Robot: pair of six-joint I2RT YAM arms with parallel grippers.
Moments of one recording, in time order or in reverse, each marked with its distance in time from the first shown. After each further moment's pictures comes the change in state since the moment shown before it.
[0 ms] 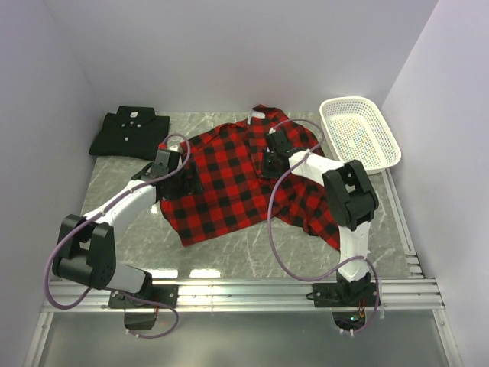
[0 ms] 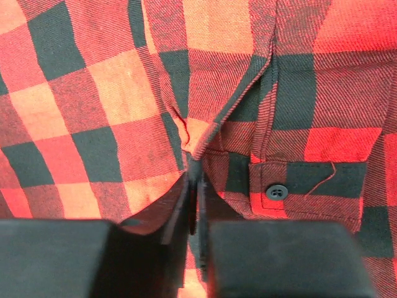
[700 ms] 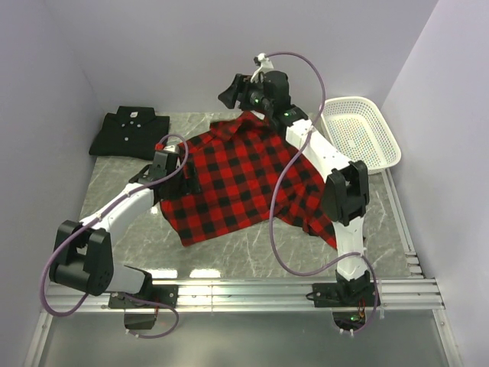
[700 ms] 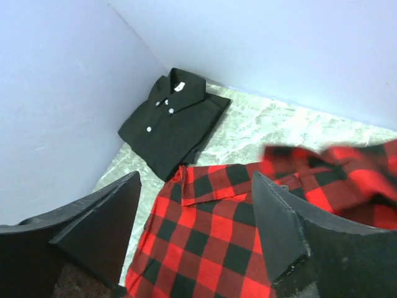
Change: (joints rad) left arm 0.001 -0.048 -0.023 0.011 -0.056 0.014; right arm 0.016 0.093 0.642 0.276 -0.227 -0.031
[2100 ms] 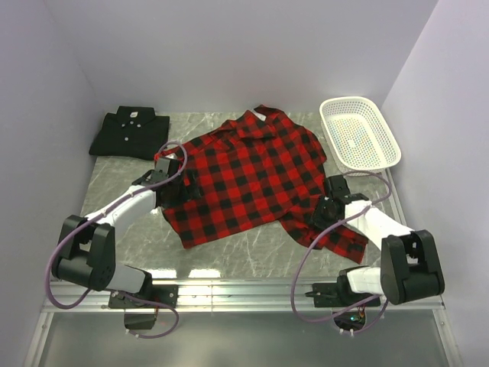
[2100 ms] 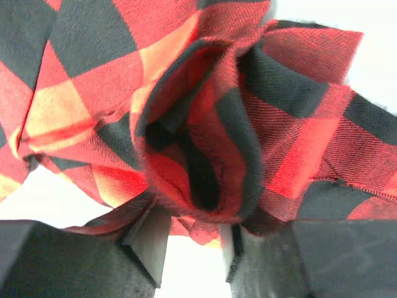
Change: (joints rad) left arm 0.004 0.031 -0.056 -0.008 0.010 -0.098; right arm -0.297 -0.822 -1.410 -0.501 0.239 0.117
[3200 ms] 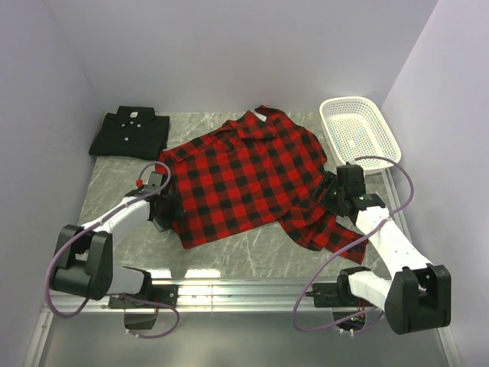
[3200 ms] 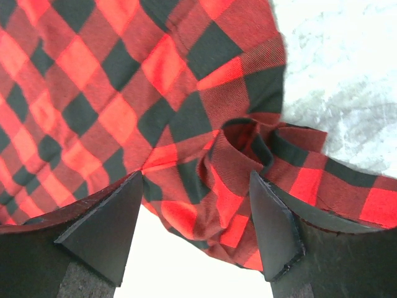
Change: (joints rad) left arm 0.069 -0.071 -0.160 -0.129 -0.049 -0.256; right arm -0.053 -0.210 0.074 0.061 0.049 0.028
